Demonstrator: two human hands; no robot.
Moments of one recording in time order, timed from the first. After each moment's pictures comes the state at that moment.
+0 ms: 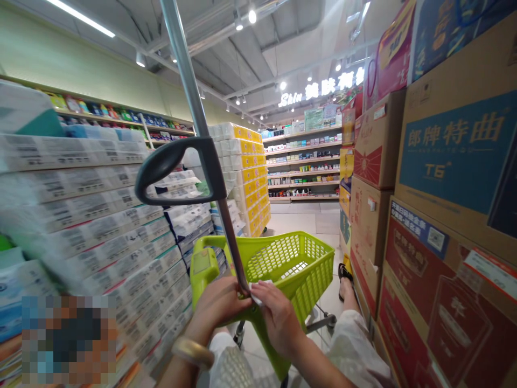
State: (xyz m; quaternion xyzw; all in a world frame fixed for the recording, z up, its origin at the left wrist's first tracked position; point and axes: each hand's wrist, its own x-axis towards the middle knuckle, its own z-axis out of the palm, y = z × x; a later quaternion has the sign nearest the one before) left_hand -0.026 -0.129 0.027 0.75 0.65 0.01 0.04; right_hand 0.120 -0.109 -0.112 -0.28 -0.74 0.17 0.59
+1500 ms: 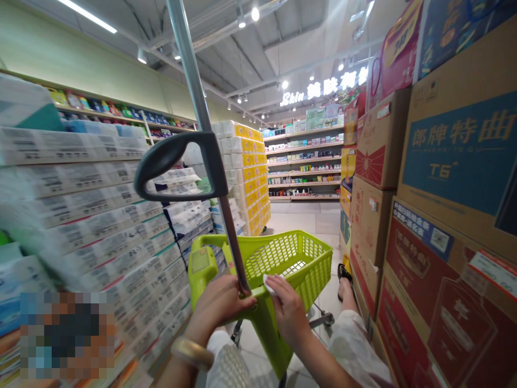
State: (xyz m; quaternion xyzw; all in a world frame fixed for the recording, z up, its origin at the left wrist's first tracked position) left_hand -0.027 -0.126 0.021 0.76 0.65 0.03 0.06; right_hand 0.126 -0.103 -0.121 -0.34 -0.69 0.15 0.62
